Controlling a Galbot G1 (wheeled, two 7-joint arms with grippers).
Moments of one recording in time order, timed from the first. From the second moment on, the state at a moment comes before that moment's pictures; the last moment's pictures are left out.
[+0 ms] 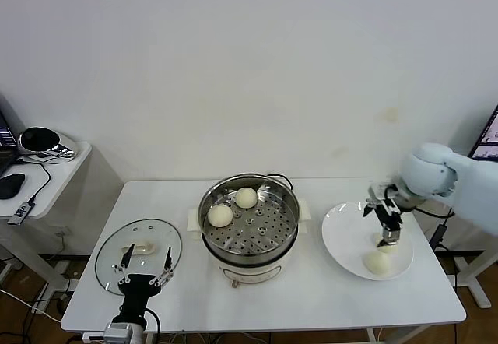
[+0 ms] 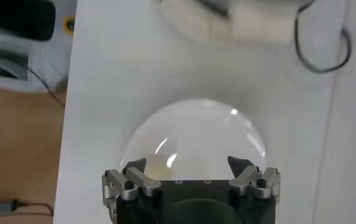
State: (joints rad) left arm 1.66 -1.28 -0.52 -2.05 -0.03 -0.05 -0.19; right arm 0.34 0.46 -1.15 1.57 0.00 -0.32 -1.14
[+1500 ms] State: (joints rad) left arm 1.66 -1.29 -0.53 -2.04 -0.02 -0.06 -0.19; right arm -0.07 0.54 -0.82 1.36 -0.14 -0.27 -1.12
